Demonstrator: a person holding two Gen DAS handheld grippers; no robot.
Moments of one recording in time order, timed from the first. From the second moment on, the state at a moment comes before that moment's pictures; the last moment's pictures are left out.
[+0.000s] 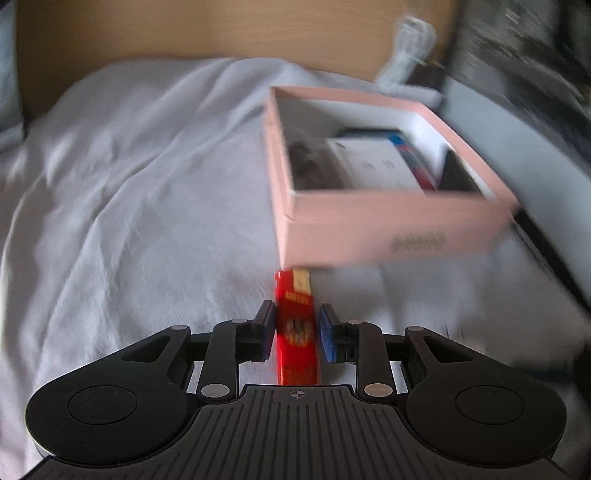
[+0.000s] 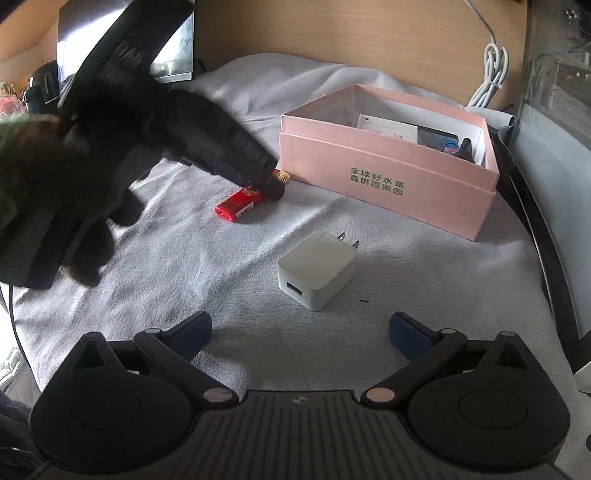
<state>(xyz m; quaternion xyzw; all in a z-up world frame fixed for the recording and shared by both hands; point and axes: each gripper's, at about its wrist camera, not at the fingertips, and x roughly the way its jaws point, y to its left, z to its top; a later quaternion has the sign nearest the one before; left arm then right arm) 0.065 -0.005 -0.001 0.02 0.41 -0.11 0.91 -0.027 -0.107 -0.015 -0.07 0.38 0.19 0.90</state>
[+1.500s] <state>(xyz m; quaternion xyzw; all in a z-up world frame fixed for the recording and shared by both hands) 0.093 -0.008 0.137 0.01 0.28 -0.28 0.92 -0.070 -0.143 0.084 -0.02 0.32 0.01 0.95</state>
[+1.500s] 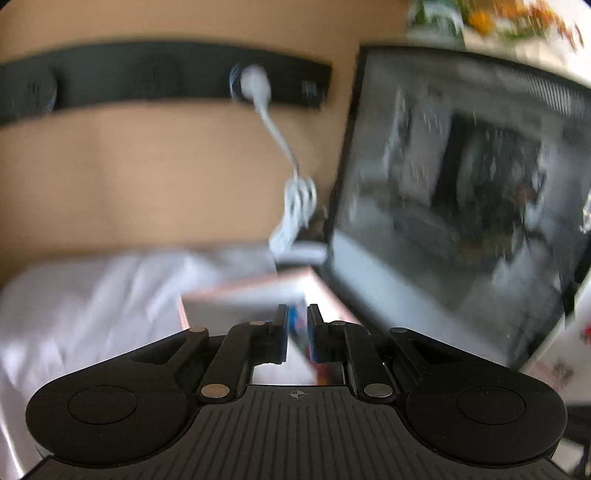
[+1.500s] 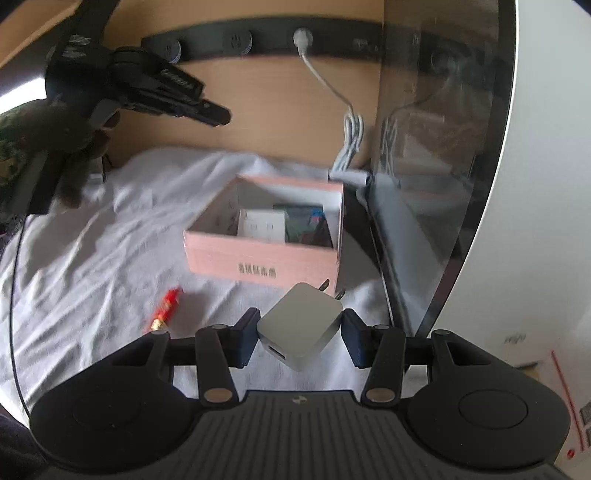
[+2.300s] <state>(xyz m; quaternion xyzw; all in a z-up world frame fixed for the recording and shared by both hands) 0.047 -0.004 0.005 0.01 0.44 -0.14 0.89 -0.029 -0.135 0.002 -0.05 0.42 0.03 0.91</state>
